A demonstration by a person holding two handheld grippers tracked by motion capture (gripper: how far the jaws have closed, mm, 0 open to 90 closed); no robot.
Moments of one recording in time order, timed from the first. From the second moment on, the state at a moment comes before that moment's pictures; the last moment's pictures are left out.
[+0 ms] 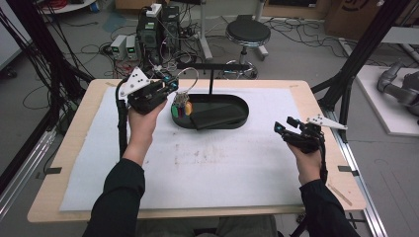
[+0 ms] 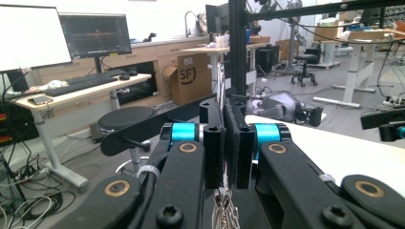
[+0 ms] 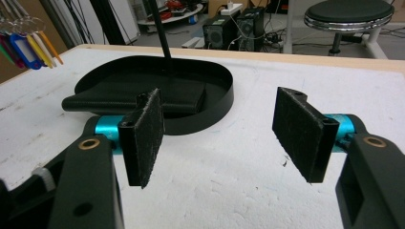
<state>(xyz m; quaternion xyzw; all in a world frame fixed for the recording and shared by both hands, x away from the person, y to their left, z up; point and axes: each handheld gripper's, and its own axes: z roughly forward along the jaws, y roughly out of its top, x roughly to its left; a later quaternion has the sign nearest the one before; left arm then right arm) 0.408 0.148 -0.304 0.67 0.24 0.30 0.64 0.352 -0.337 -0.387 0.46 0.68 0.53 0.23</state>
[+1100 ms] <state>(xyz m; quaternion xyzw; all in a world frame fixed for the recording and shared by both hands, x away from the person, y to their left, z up) 0.461 0.155 -0.343 0.65 0.33 0.27 0.62 0.353 -0.337 -0.387 0.46 0.68 0.53 0.23</state>
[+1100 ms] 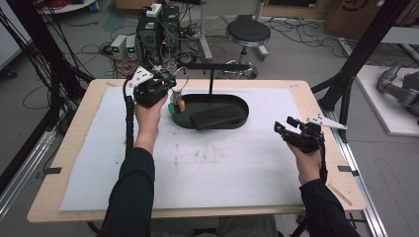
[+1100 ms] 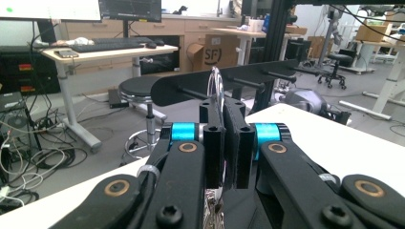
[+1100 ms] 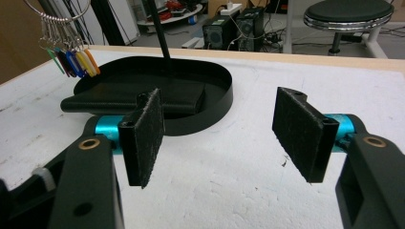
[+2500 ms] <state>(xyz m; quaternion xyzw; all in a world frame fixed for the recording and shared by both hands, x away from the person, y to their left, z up) 0.413 0.155 -0.356 0.69 0.35 0.30 0.55 0.355 -0.332 -0.389 0.44 0.70 0.52 0.23</state>
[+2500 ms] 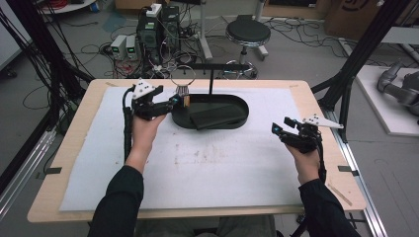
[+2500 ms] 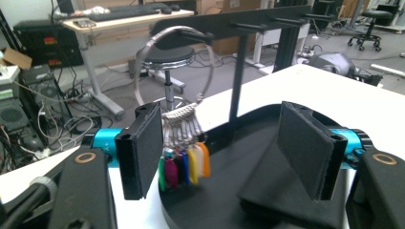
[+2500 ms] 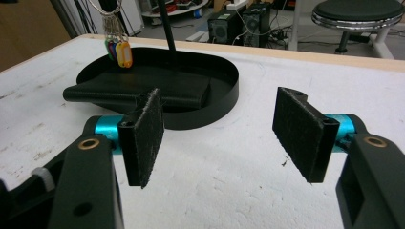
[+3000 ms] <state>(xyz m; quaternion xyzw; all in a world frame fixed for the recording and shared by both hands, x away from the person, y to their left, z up) 0.316 0.178 -0.395 0.75 0.28 0.27 0.53 0.359 -0.327 -0.394 0.41 0.73 0.49 0.23</state>
